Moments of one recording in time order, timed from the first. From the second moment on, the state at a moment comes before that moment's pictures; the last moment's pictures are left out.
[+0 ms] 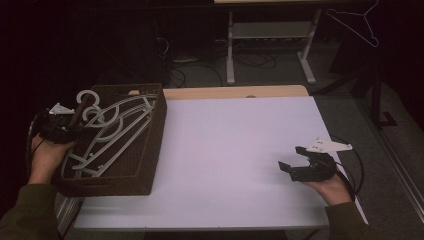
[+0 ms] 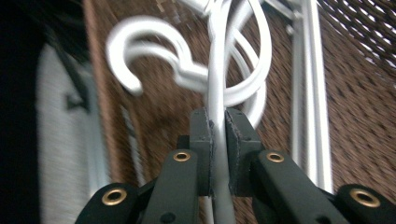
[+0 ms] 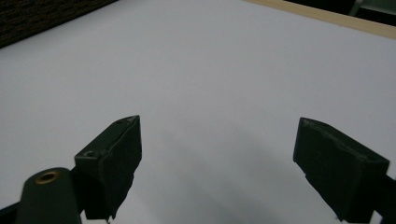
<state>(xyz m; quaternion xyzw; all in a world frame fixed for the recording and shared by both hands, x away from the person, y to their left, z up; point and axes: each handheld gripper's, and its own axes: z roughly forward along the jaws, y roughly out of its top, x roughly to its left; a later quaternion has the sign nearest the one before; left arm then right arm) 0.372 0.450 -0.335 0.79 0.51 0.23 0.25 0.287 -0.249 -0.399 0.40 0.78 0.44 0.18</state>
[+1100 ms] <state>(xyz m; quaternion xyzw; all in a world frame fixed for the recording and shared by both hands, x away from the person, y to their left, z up) 0.346 0.327 -0.303 0.75 0.35 0.14 0.54 0.309 -0.216 -0.344 0.35 0.75 0.53 0.19</state>
